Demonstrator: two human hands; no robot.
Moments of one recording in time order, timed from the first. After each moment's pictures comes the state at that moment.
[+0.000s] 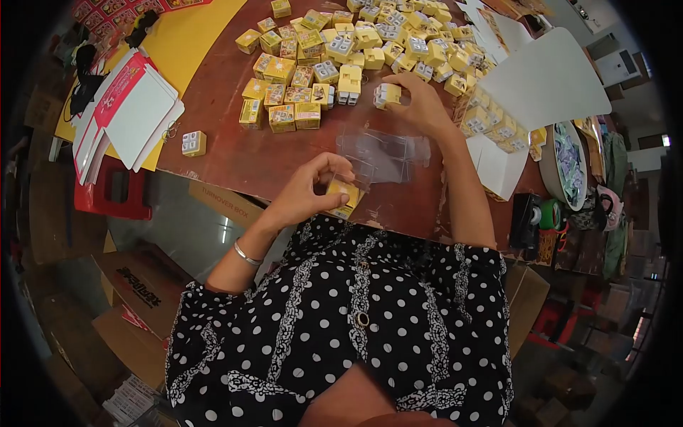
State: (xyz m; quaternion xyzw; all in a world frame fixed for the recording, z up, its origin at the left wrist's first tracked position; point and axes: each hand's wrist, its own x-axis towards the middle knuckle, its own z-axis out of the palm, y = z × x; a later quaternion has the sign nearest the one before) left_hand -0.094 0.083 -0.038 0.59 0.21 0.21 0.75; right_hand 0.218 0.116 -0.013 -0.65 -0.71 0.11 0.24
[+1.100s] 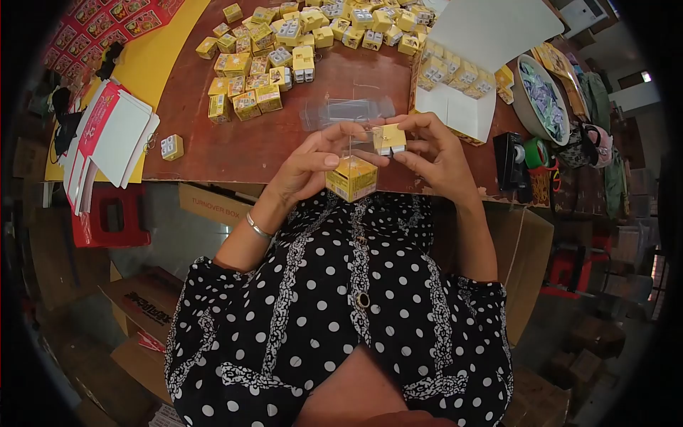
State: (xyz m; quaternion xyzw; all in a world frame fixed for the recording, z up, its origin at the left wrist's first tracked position) left_hand -0.041 0.050 -0.013 0.34 -0.07 0.15 0.92; right_hand 0.167 -0.091 0.043 -0.56 -0.54 0.36 0.51
